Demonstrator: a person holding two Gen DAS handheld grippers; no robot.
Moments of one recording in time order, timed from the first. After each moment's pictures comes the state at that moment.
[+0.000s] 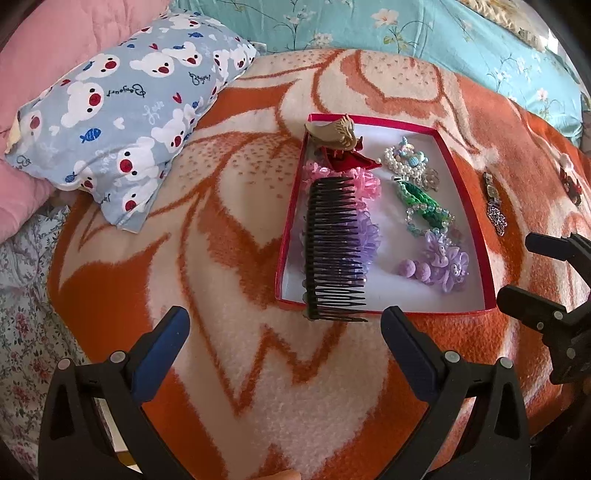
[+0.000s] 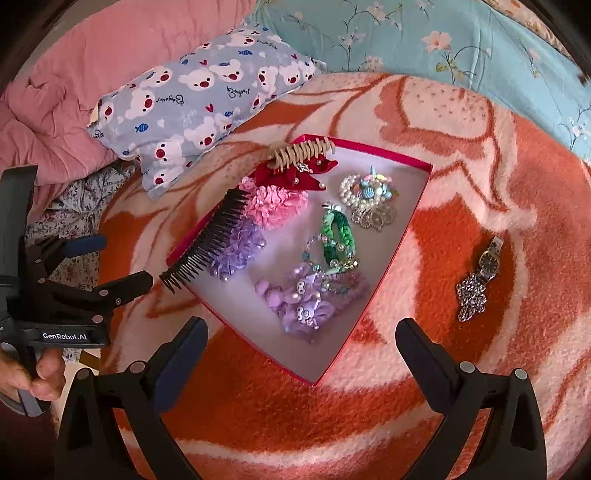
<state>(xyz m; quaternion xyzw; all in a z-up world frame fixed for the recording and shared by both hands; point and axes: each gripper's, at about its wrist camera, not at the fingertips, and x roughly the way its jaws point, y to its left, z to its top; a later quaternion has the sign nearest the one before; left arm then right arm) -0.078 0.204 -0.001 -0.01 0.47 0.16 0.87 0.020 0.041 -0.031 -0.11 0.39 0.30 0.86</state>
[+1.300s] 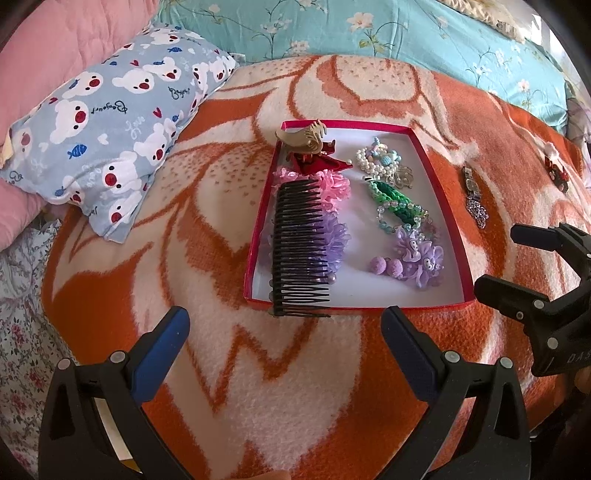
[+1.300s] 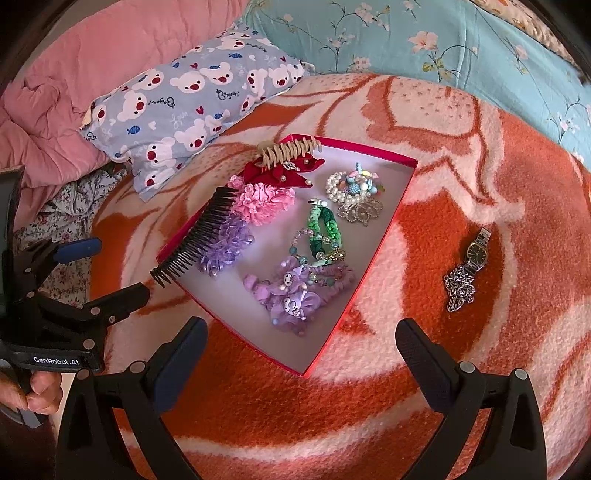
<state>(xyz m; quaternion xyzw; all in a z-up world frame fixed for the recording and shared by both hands) -0.081 0.180 0.002 0.00 0.46 0.13 0.88 0.014 0.031 -0.032 -0.10 0.38 0.29 0.87</state>
